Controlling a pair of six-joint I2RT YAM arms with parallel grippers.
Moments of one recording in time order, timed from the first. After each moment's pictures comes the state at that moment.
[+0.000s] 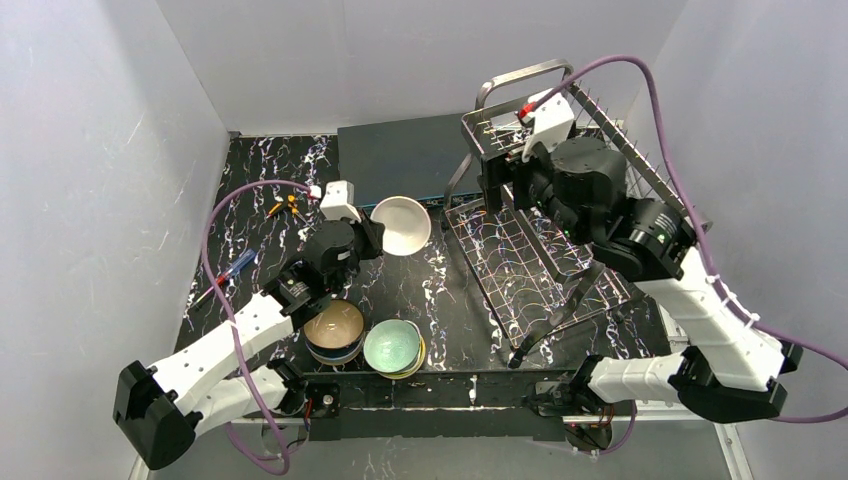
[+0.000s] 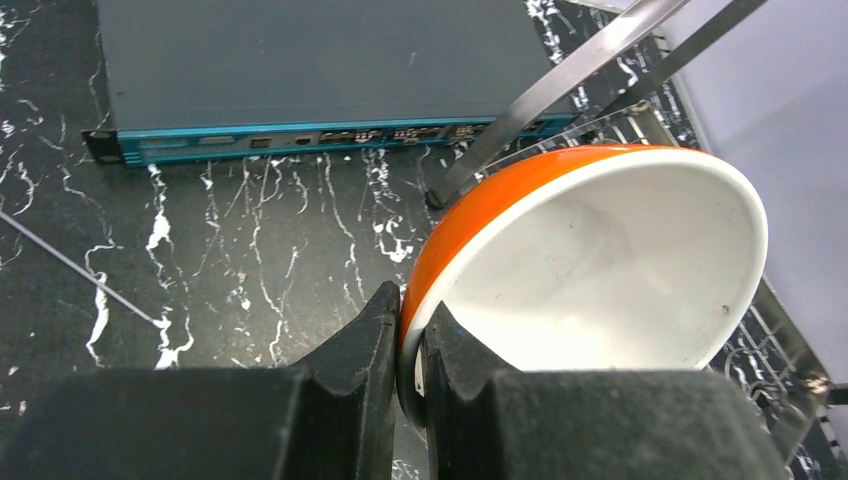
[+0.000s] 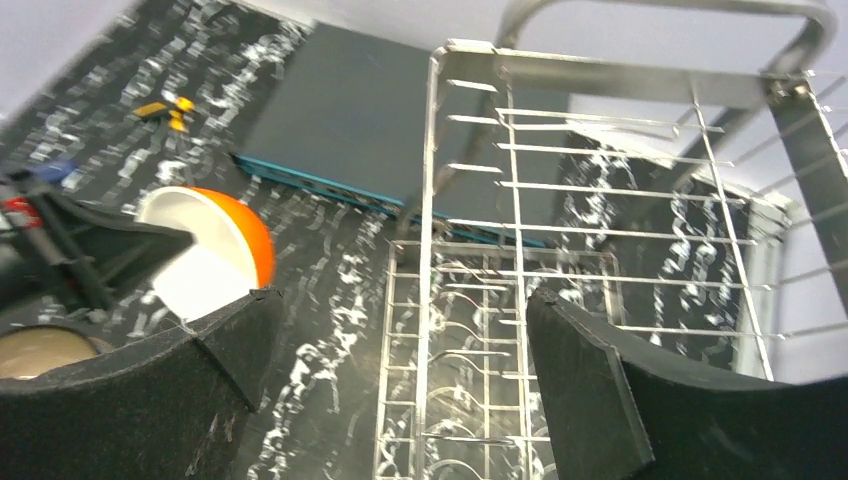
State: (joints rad) left arm -0.73 0.97 0.76 -0.08 -0.40 -0.53; right arm 0.96 1.19 1.75 -0.81 0.45 0.08
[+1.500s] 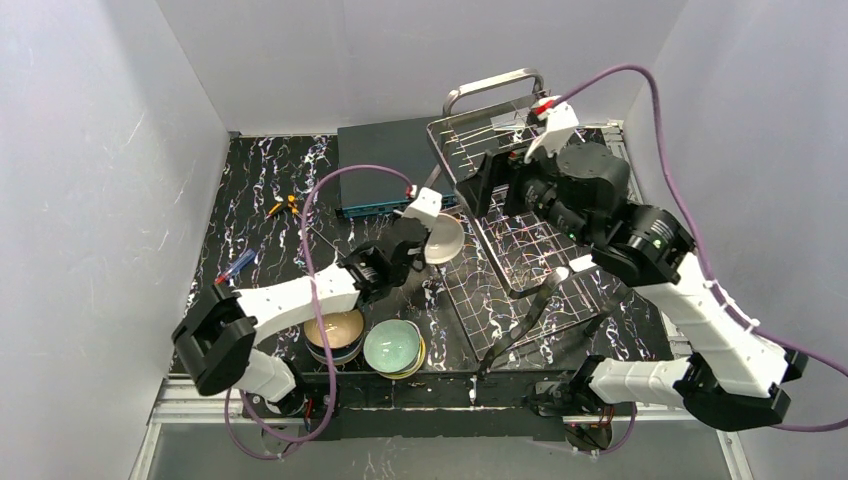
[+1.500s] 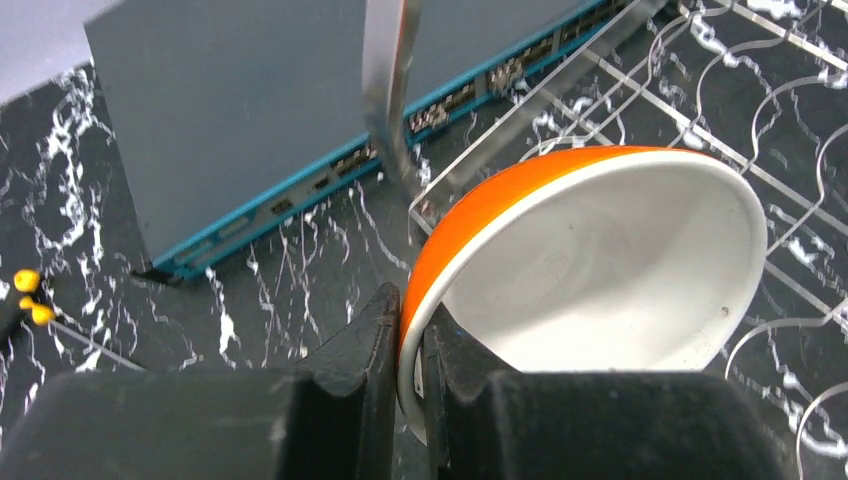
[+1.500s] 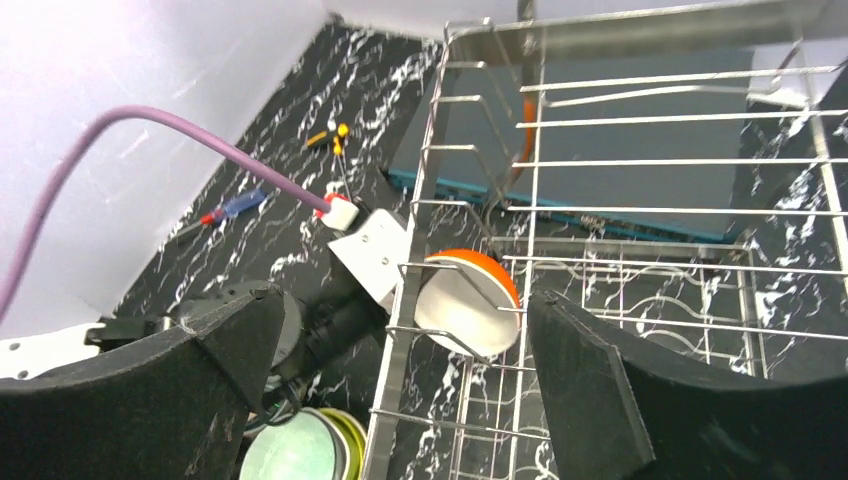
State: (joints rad) left arm -0.90 1.39 0.86 0.09 -0.58 -0.04; right arm 0.93 1.18 1.68 -0.75 0.27 0.37
